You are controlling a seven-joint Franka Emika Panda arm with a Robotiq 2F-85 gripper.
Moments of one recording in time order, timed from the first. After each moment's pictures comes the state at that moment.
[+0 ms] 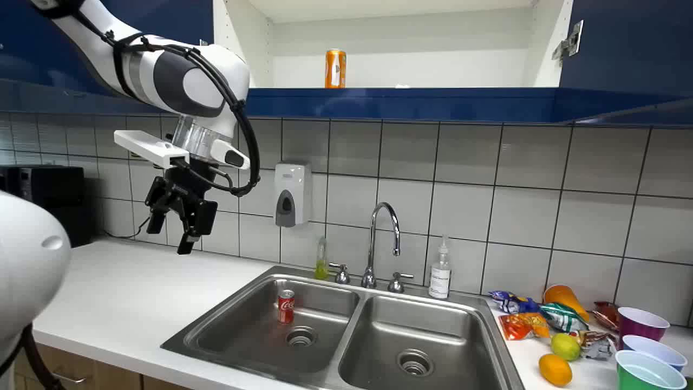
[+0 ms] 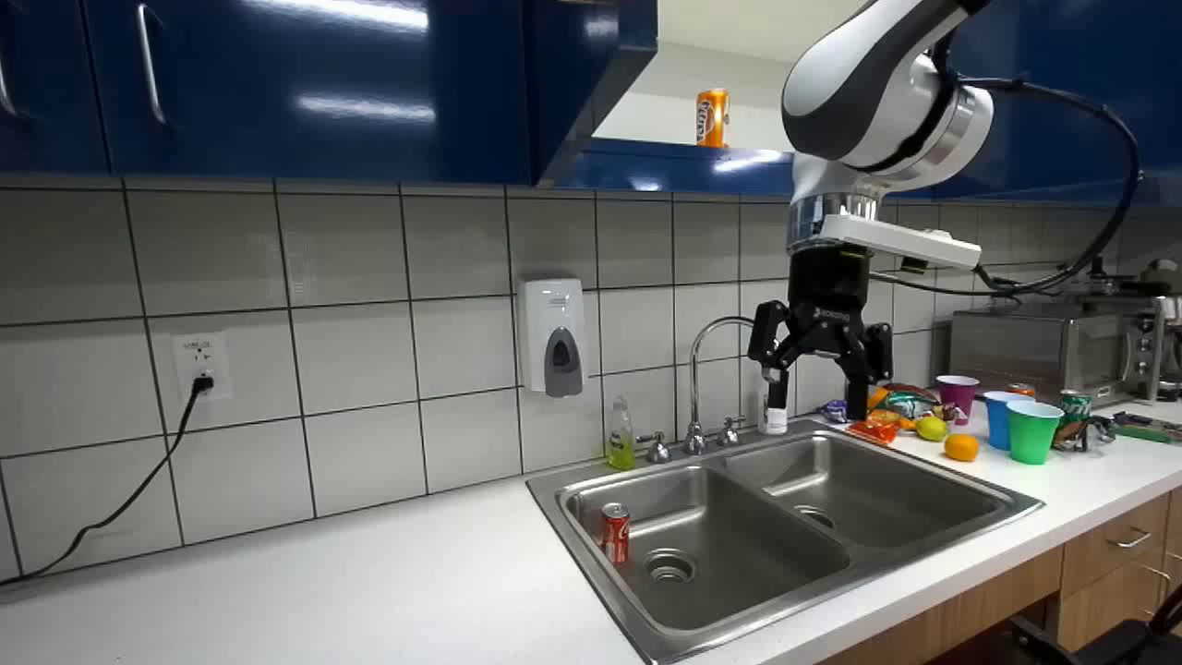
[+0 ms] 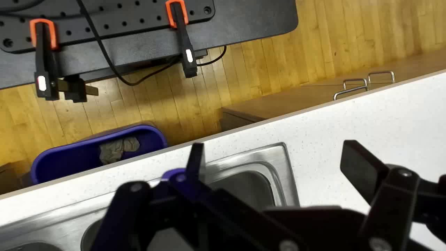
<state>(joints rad) 0.09 -0.59 -0.03 -2.71 0.28 1.95 0.07</state>
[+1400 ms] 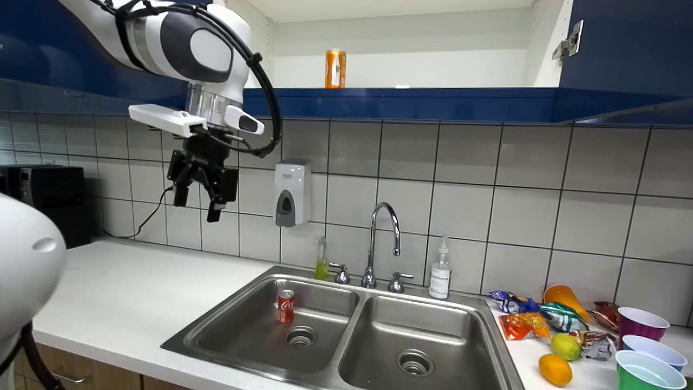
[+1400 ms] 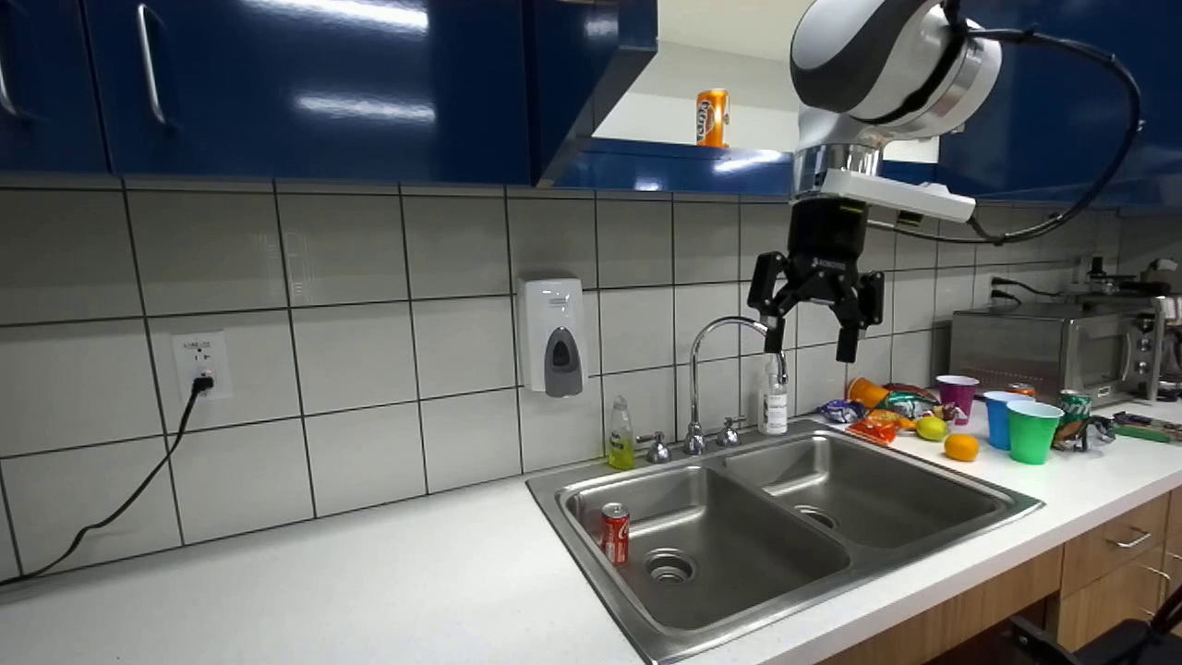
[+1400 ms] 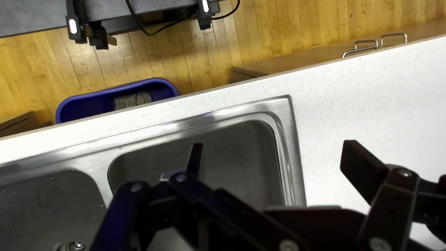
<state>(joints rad) 0.05 -0.64 -0.02 -2.62 0.19 1.95 0.07</state>
